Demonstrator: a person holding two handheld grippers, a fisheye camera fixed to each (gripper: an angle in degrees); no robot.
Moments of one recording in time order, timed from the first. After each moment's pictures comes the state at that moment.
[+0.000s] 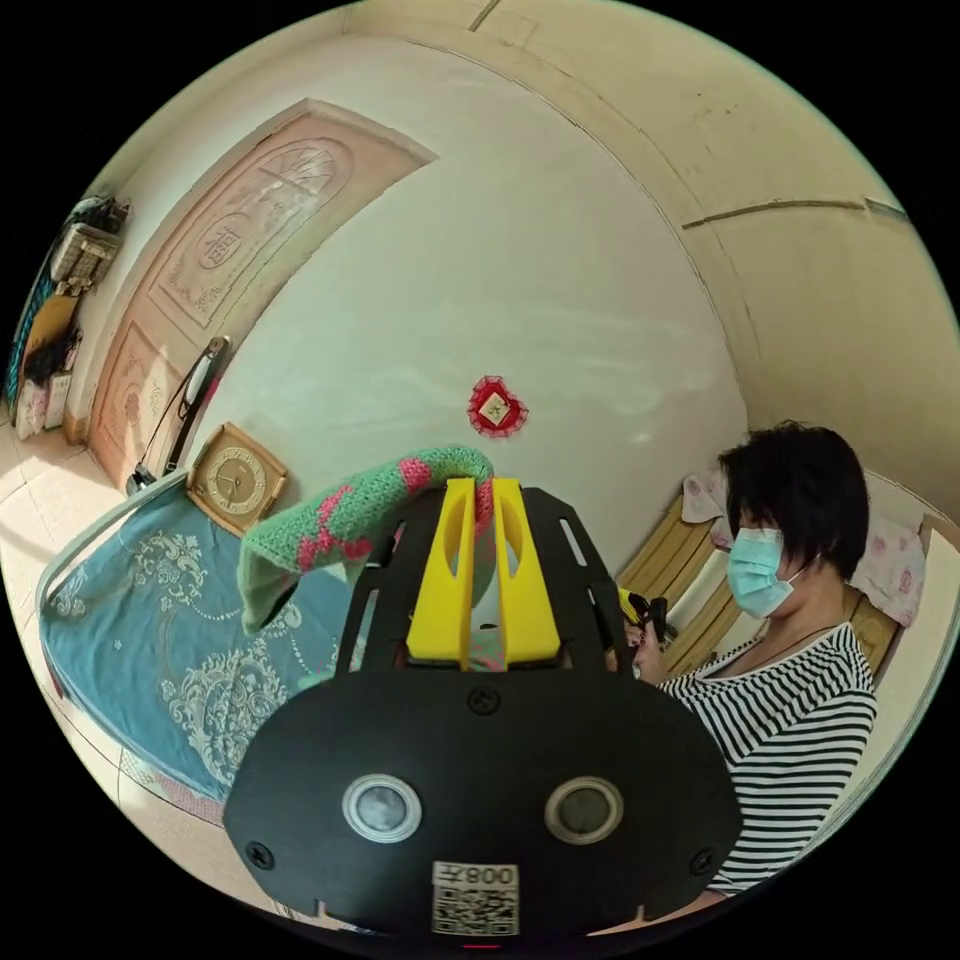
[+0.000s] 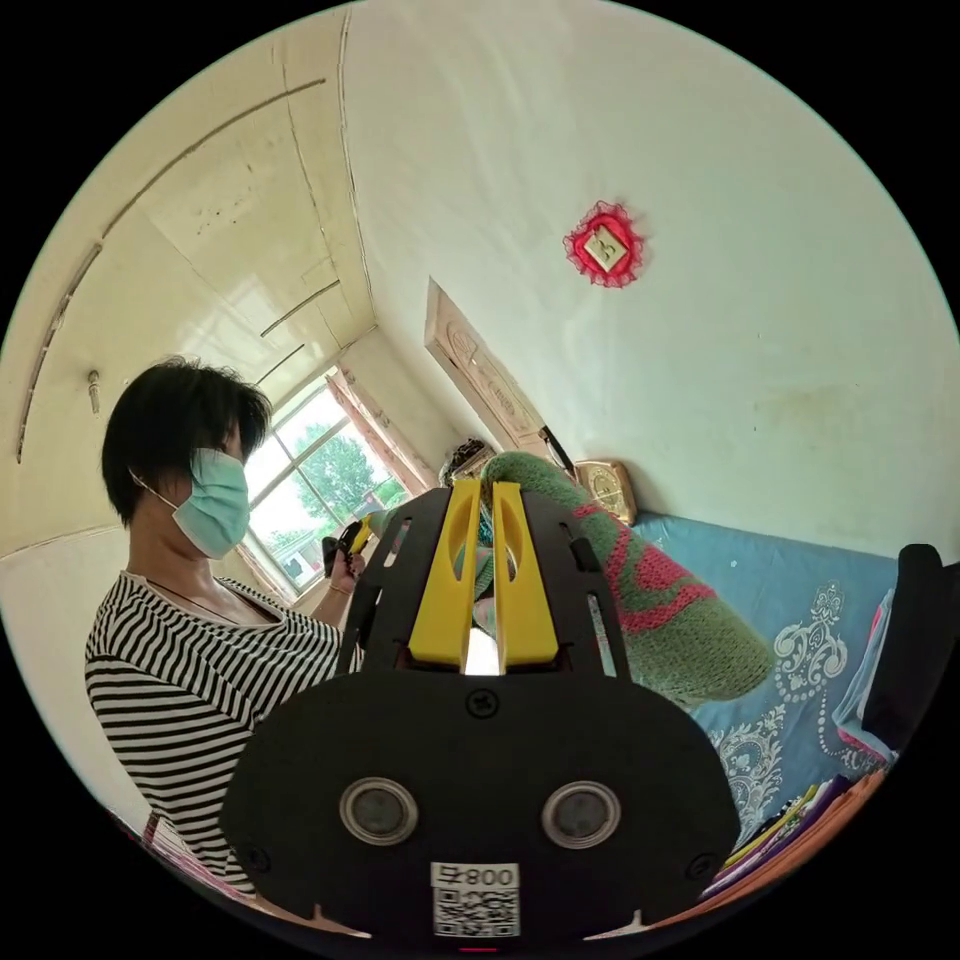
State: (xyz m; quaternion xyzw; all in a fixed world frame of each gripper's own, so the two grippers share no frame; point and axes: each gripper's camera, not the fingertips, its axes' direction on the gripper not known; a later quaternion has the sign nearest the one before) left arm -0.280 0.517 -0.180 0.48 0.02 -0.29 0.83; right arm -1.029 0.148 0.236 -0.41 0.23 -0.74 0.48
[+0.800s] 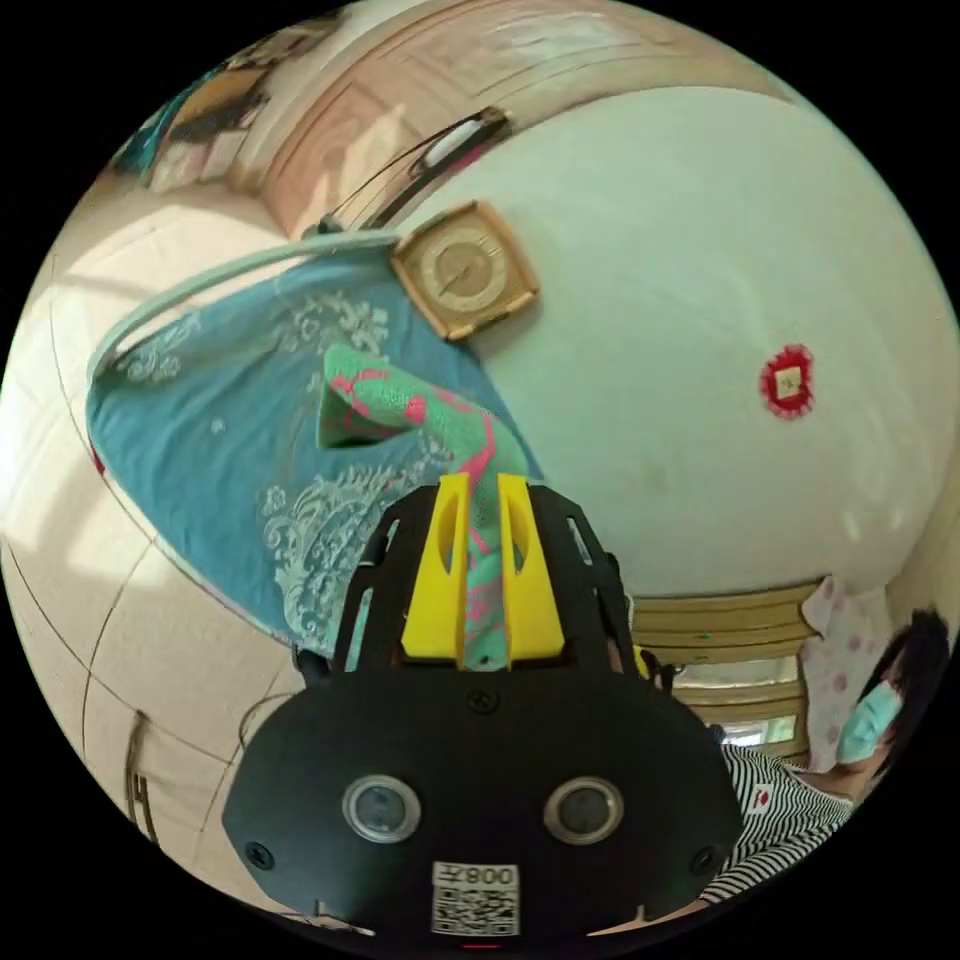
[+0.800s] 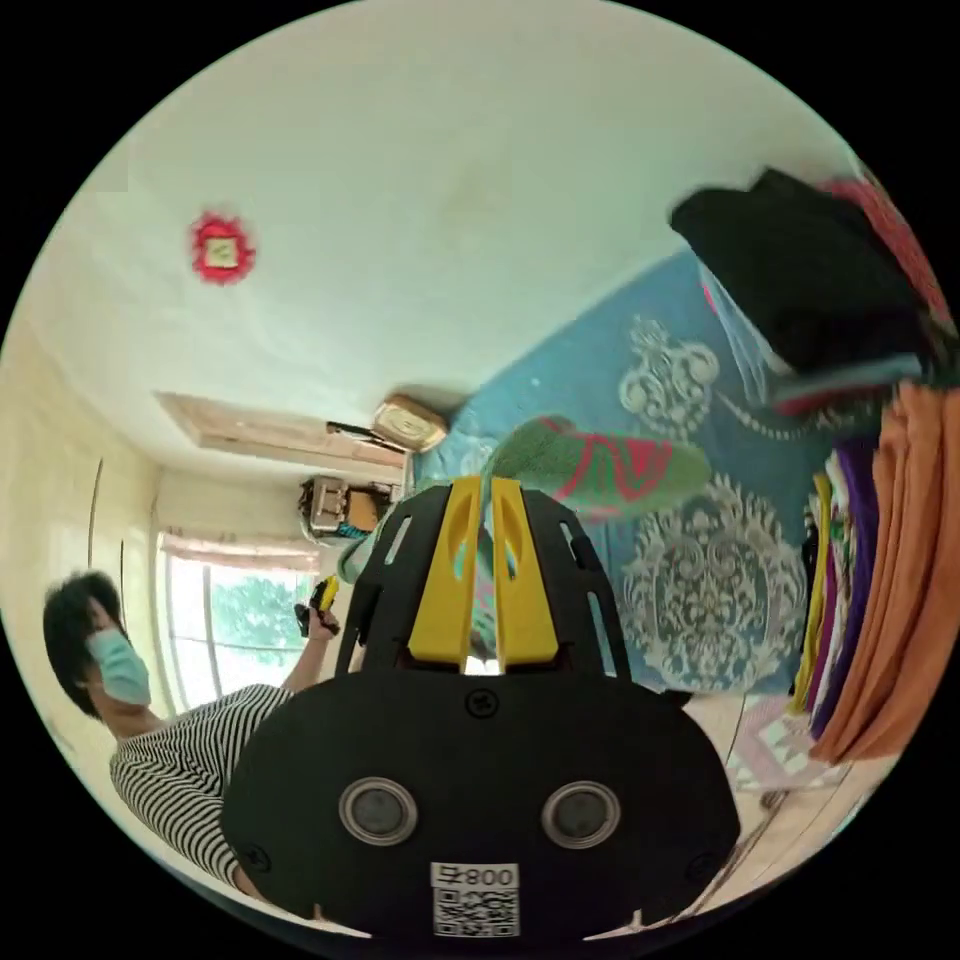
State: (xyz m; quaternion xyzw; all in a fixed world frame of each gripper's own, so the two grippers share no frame) left arm -0.645 0.562 0.150 0.18 0.06 -0.58 0.79; right arm -1.011 -0.155 0.241 -0.18 0.46 -0.59 0.64
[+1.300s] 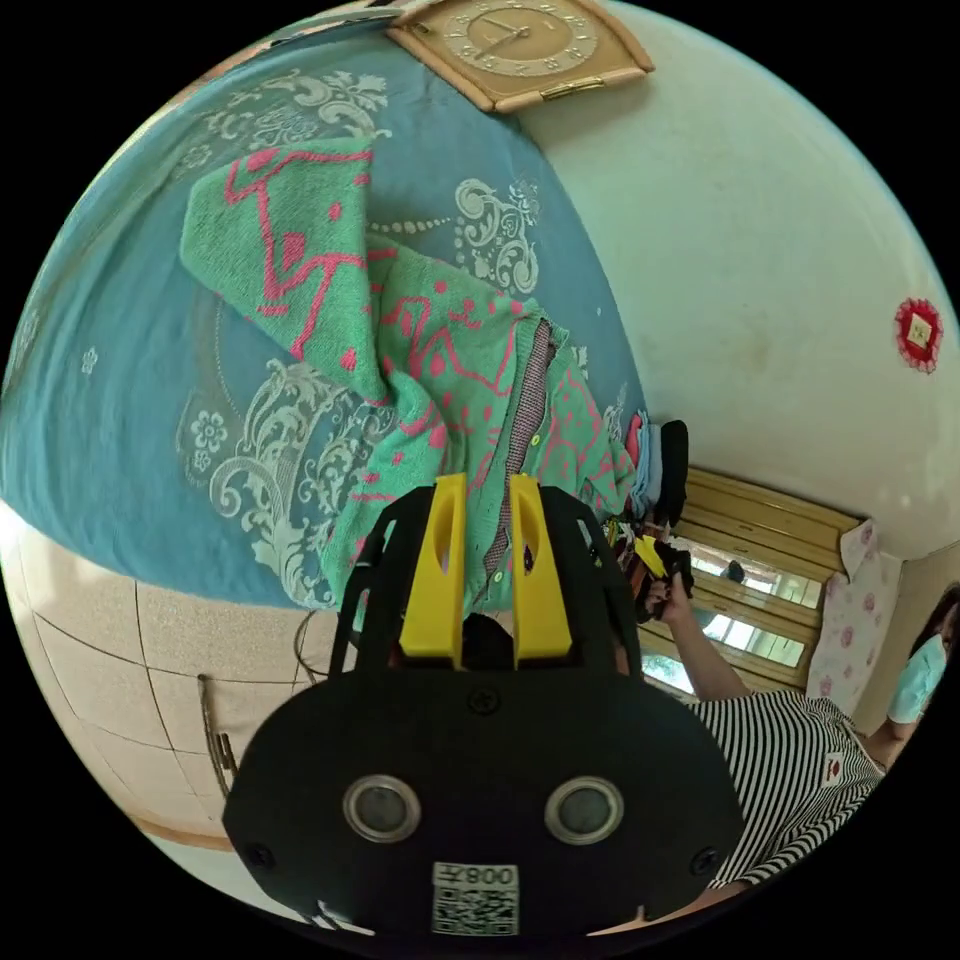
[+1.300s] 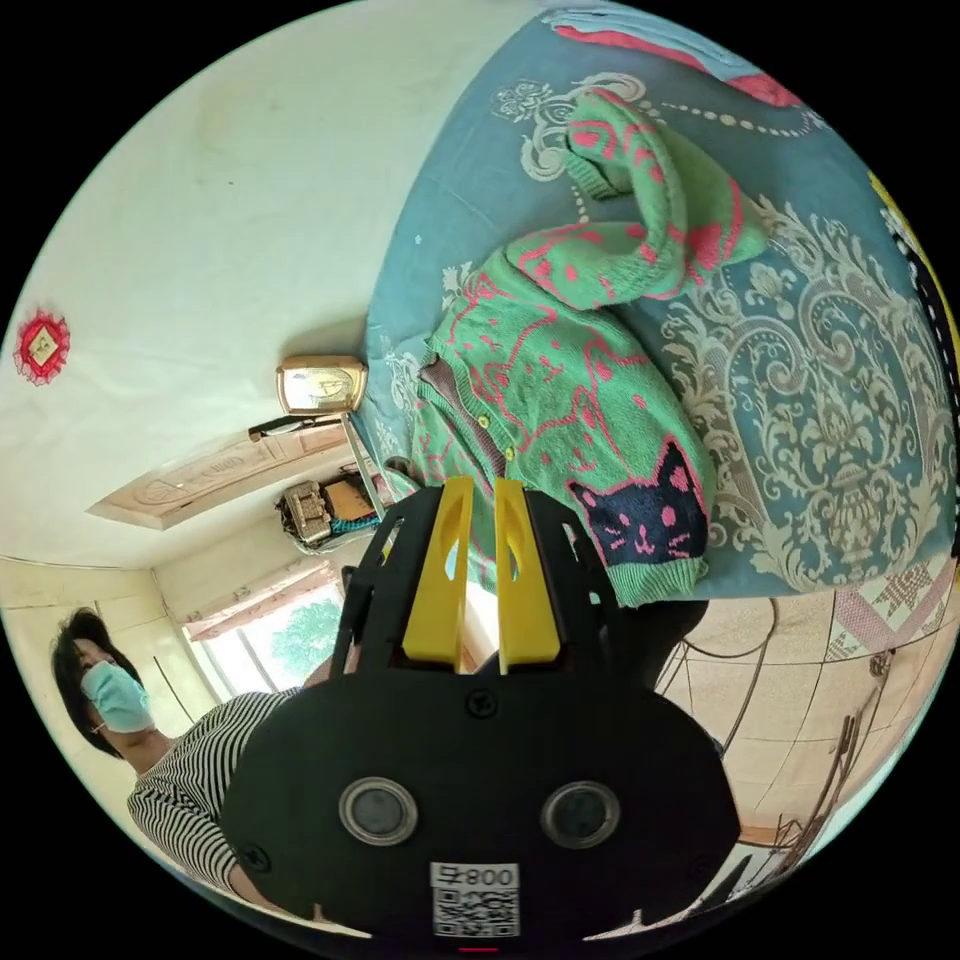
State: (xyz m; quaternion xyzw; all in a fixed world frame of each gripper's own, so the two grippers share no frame) left arm -0.767 0.497 0.477 -0.07 0.19 -0.54 0.82; right arm -0.736 -0.312 0.309 -0.13 0.56 -0.36 0.73
